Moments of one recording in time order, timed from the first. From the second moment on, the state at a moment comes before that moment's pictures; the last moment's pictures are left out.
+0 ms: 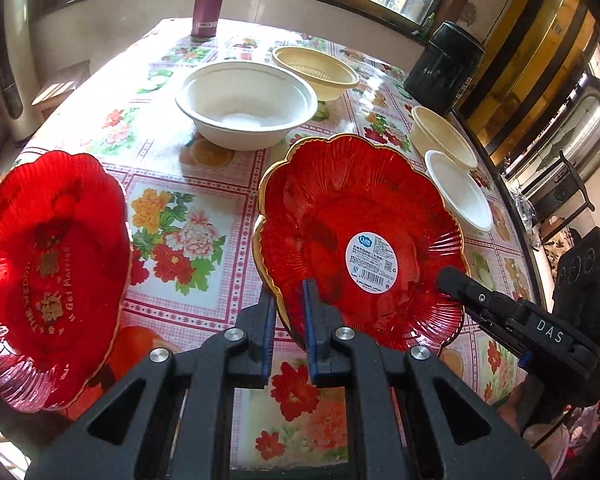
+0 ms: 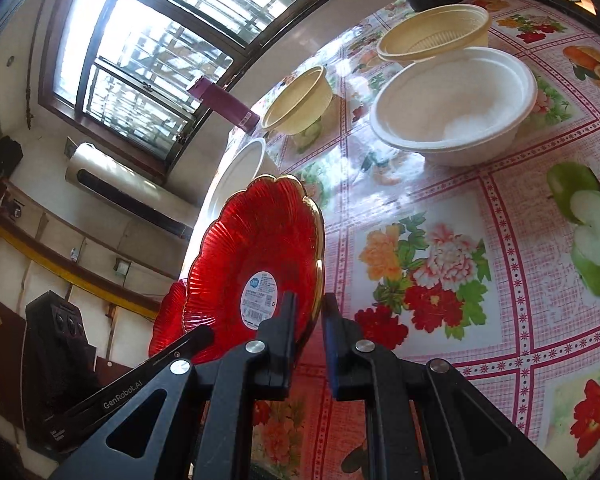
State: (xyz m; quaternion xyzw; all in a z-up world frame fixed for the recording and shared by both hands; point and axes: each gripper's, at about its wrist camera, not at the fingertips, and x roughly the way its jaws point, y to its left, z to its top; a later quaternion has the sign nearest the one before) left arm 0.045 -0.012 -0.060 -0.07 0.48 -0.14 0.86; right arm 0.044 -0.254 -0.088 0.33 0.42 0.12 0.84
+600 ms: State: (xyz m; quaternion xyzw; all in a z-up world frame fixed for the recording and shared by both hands) left arm 0.014 0.130 -0.036 -0.10 0.42 -0.02 0.90; right arm 0.071 -0.089 -0.059 0.22 0.43 0.24 0.84
